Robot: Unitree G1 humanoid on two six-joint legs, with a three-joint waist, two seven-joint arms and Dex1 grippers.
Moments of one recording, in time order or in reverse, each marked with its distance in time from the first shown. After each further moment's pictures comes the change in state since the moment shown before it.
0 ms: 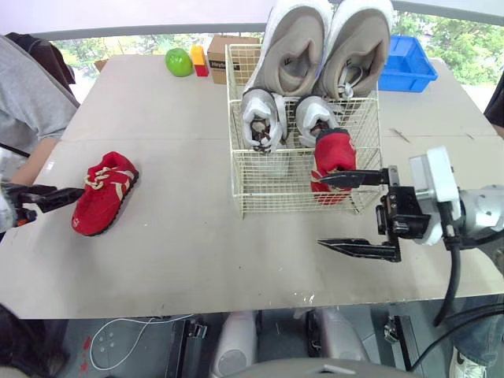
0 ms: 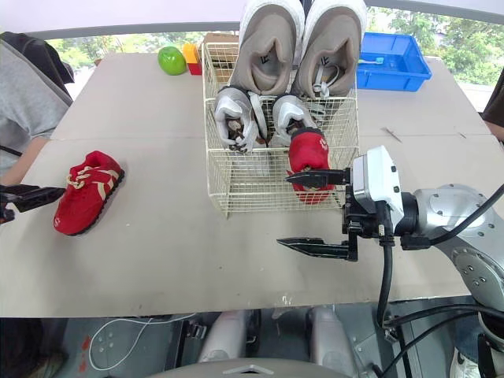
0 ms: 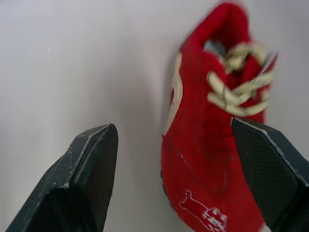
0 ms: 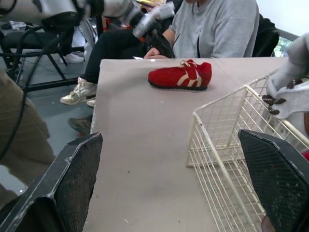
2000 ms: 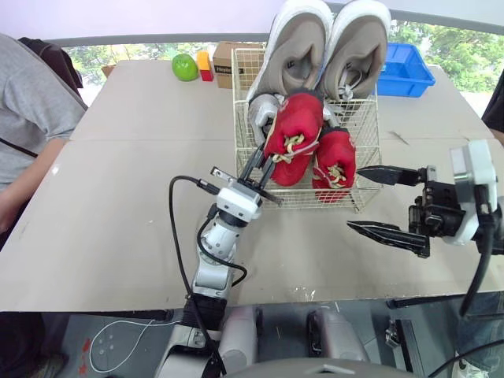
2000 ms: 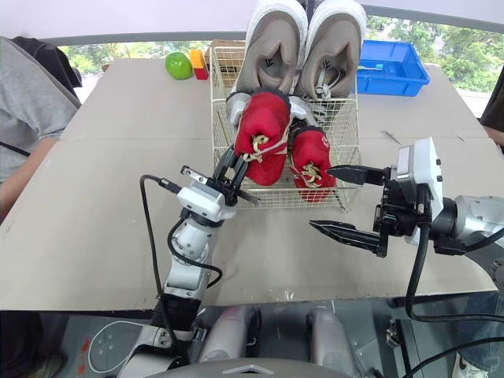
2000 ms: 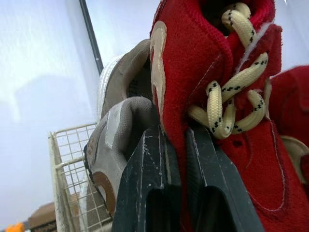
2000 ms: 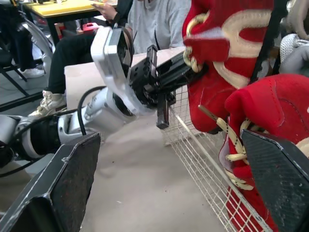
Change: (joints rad) left arm 0.370 -1.165 -0.228 -0.928 0.457 -1.154 0.888; right arm 0.170 -0.103 -0.184 0.036 0.171 0.040 -0.097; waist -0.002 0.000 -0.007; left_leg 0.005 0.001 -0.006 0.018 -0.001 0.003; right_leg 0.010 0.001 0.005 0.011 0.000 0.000
